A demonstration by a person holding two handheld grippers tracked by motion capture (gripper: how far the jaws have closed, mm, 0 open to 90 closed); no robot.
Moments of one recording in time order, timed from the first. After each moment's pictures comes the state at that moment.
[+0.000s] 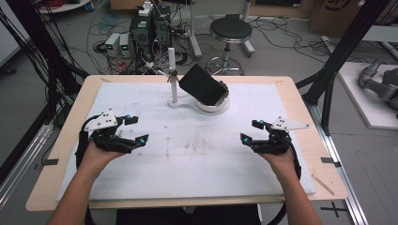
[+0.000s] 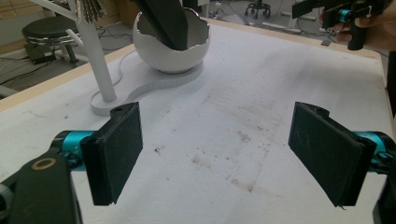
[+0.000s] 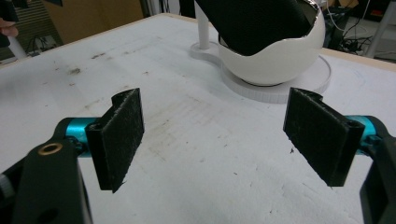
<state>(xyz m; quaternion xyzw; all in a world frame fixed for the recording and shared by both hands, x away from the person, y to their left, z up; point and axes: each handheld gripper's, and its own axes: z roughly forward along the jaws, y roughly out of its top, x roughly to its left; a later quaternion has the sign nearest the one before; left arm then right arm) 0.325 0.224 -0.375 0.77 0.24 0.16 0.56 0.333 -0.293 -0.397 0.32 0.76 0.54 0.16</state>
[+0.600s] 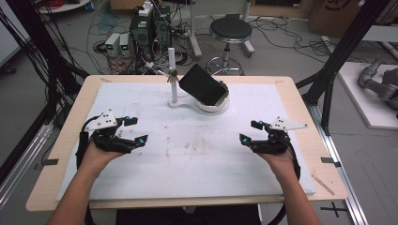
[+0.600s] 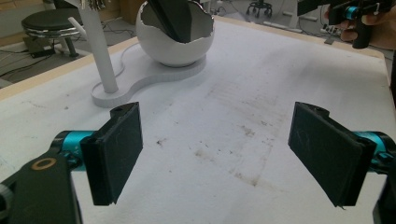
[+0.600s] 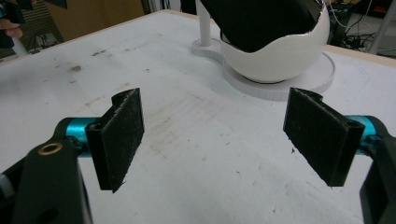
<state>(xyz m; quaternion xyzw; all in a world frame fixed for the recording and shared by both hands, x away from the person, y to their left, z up) 0.329 0.228 -0.383 0.78 0.25 0.16 0.56 0.334 -0.290 -0.398 0.32 0.76 0.54 0.16</state>
